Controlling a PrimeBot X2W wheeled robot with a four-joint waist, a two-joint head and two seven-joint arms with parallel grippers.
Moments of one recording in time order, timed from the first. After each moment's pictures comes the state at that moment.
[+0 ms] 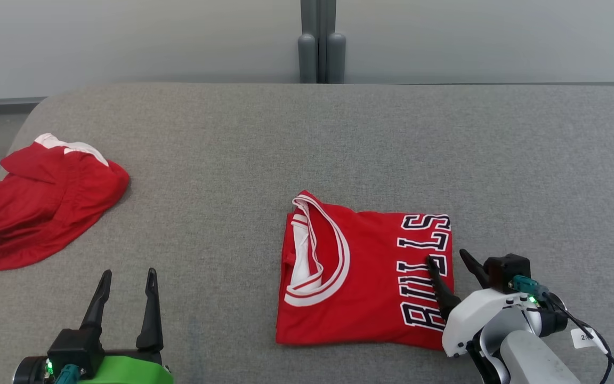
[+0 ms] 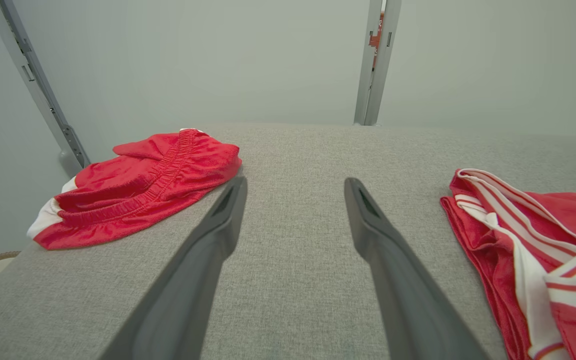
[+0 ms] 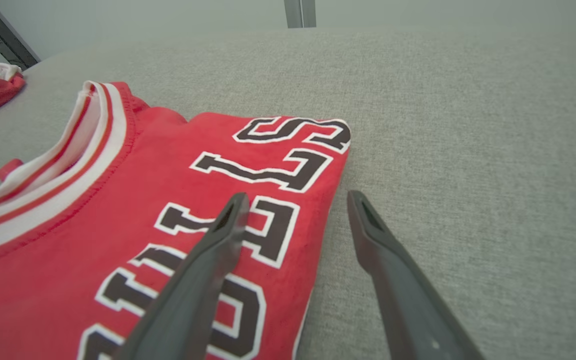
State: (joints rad) left arm 0.04 0.05 0.04 0.17 -0.11 -0.13 -0.26; right arm -0.27 -0.08 0.18 0.63 0.22 0.13 -0.18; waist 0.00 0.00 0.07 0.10
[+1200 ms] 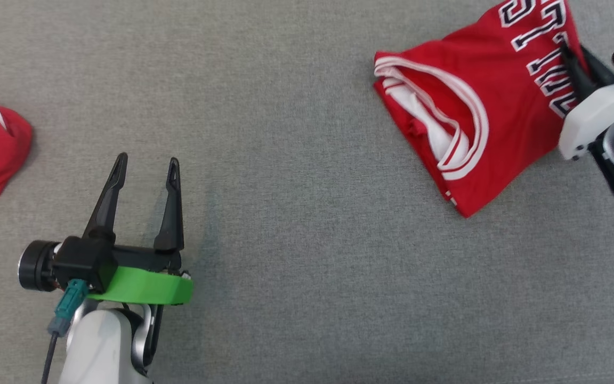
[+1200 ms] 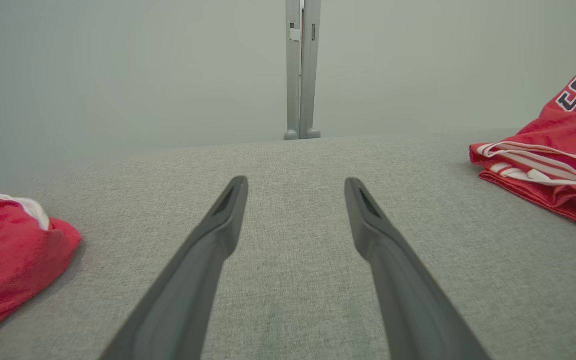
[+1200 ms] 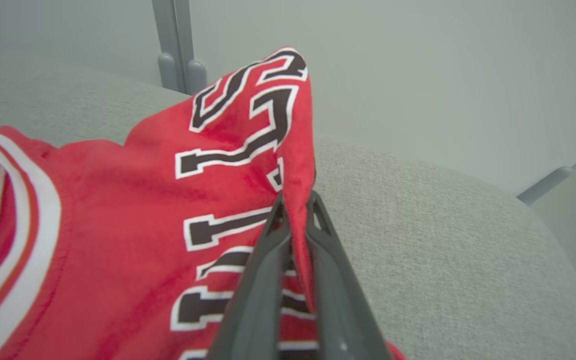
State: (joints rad) left arm -0.21 0.05 -0.06 0.09 -0.11 -0.13 -0.26; right arm -0.87 -0.46 0.39 0.81 0.37 0.13 -0.18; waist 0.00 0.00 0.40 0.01
